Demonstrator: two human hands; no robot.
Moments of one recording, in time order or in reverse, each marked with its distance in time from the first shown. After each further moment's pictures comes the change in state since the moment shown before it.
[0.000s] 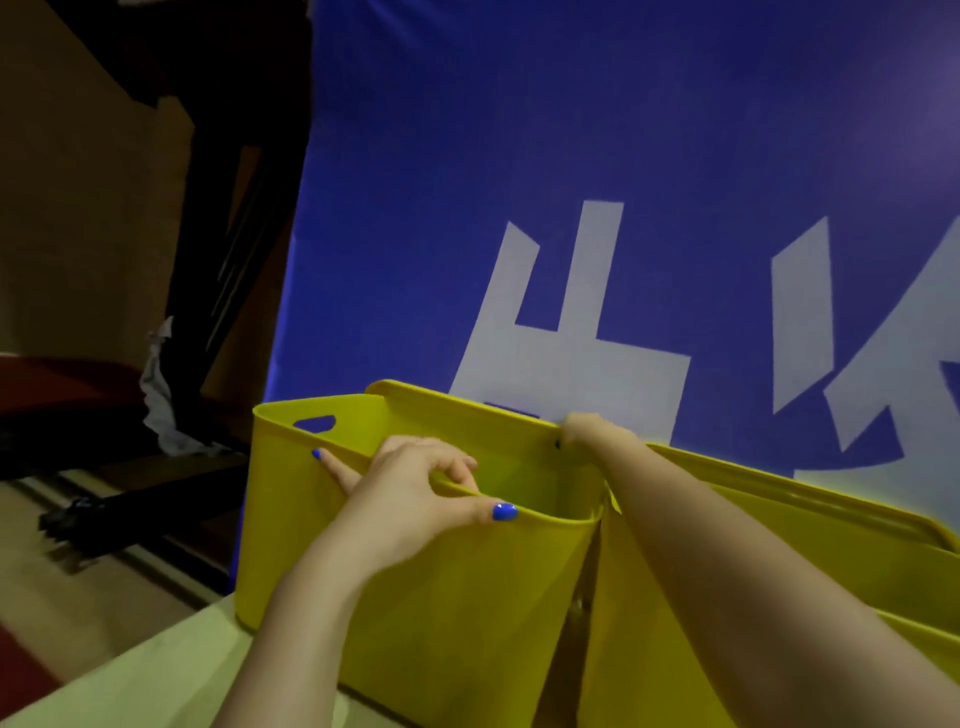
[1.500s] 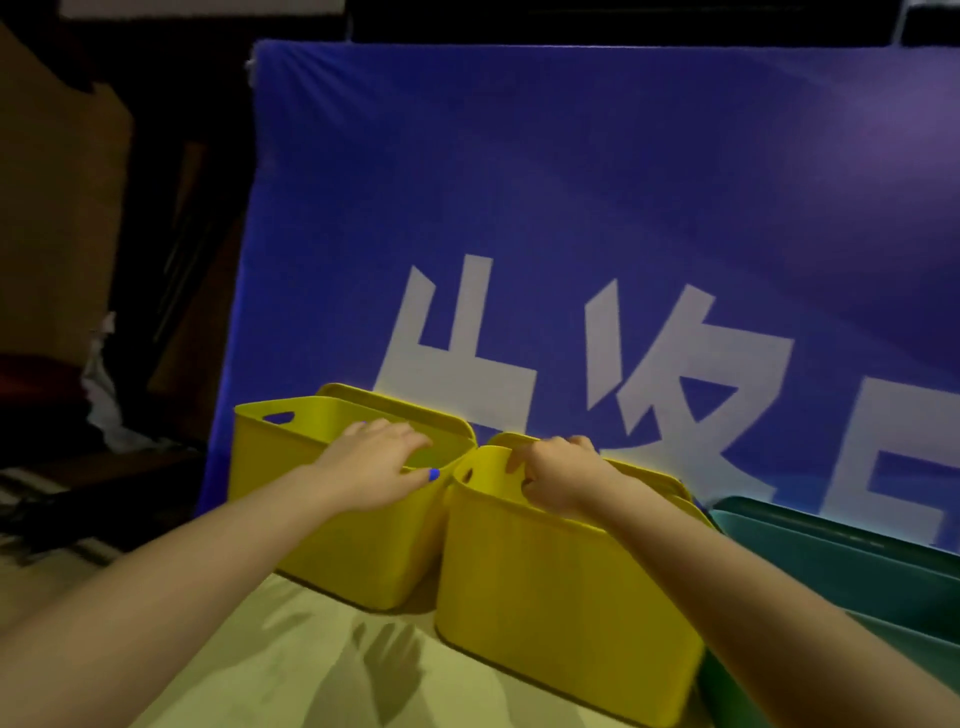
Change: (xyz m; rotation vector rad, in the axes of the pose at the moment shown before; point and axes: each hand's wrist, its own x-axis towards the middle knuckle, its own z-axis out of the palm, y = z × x) left_hand -0.047 0.124 -0.022 0.676 -0.259 0.276; right_hand -0.254 0.087 -0.095 -0.153 0.066 -0.355
